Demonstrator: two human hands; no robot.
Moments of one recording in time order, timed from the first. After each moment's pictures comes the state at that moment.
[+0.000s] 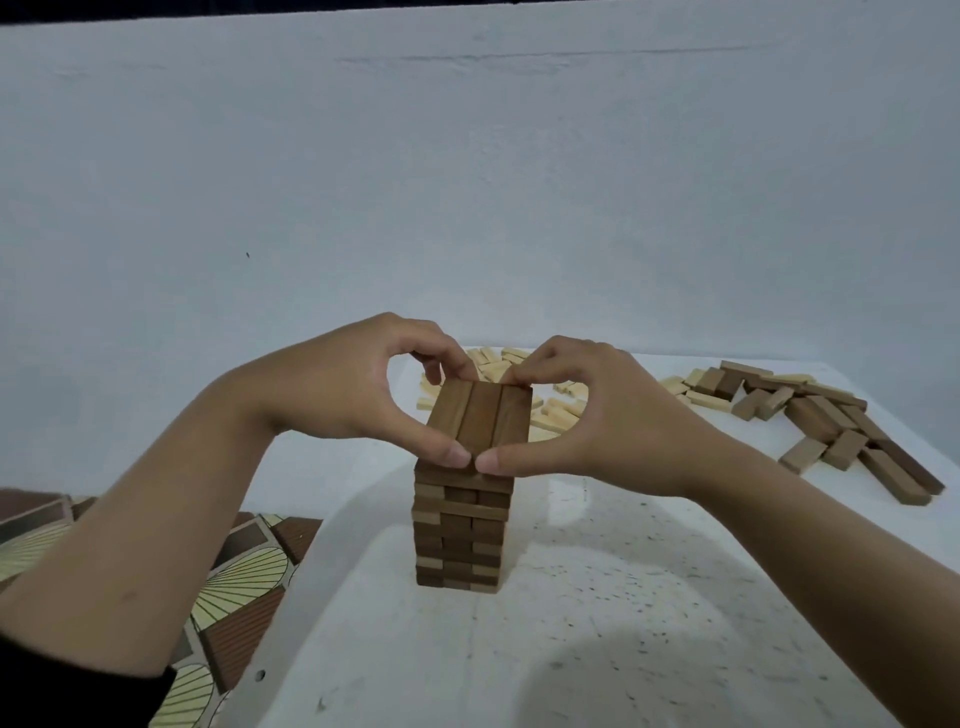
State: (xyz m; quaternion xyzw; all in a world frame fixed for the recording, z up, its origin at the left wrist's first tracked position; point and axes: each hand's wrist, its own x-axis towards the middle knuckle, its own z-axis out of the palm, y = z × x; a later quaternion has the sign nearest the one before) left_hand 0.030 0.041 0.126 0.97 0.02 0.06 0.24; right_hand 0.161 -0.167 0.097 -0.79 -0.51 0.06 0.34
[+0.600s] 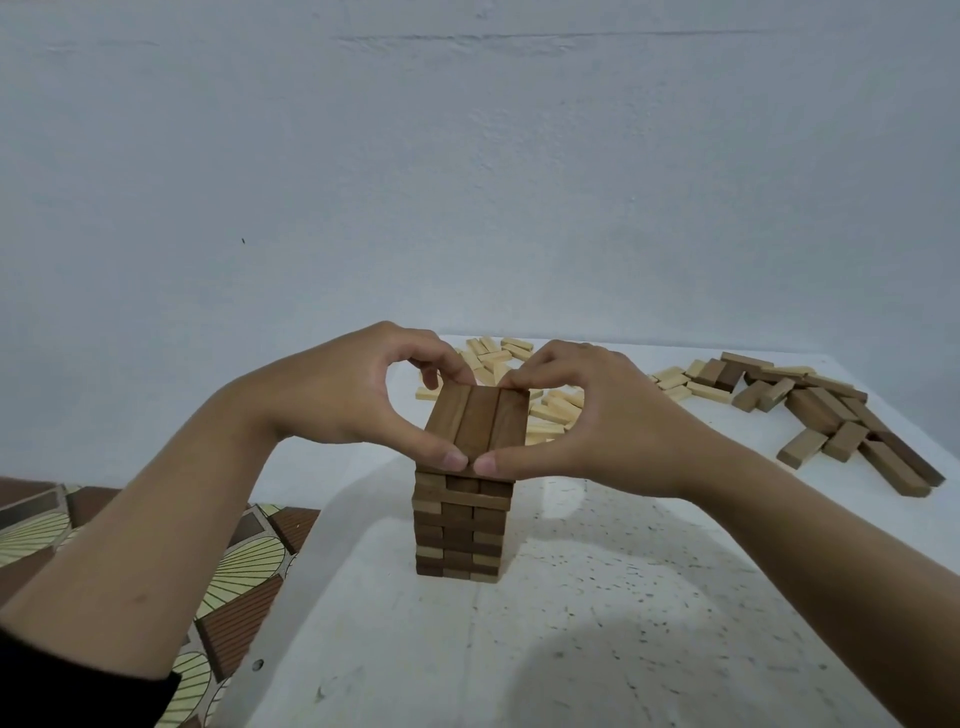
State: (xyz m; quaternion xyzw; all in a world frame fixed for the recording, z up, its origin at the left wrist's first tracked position) left_hand 0.032 0.049 0.106 0.96 0.02 0.05 0.27; right_hand 0.153 -0.164 0.093 -0.81 -0.50 0.07 0.30
